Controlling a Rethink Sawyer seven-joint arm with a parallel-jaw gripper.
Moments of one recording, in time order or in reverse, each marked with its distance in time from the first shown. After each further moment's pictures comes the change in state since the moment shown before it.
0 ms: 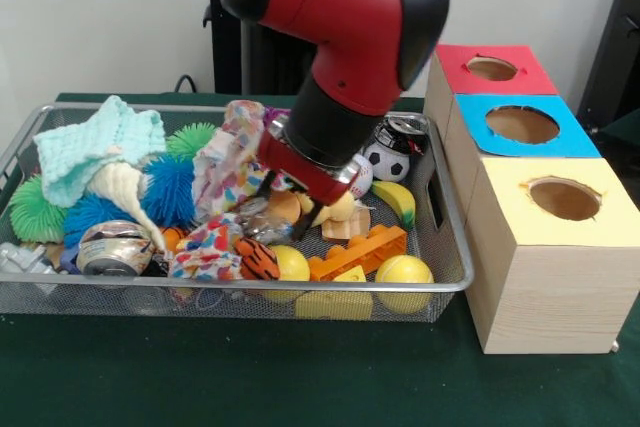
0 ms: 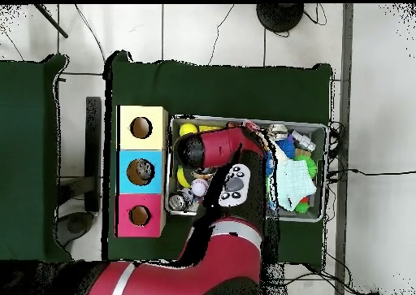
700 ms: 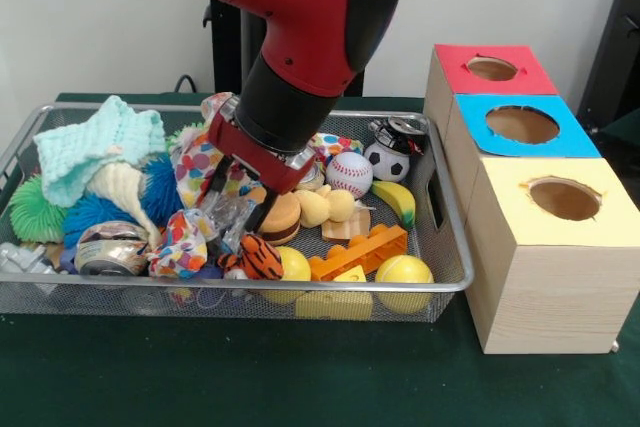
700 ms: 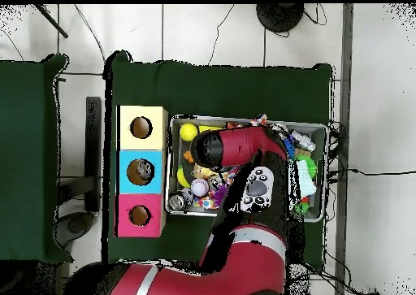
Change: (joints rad) arm -0.056 -0.038 -0.001 0.001 -0.033 0.000 0.000
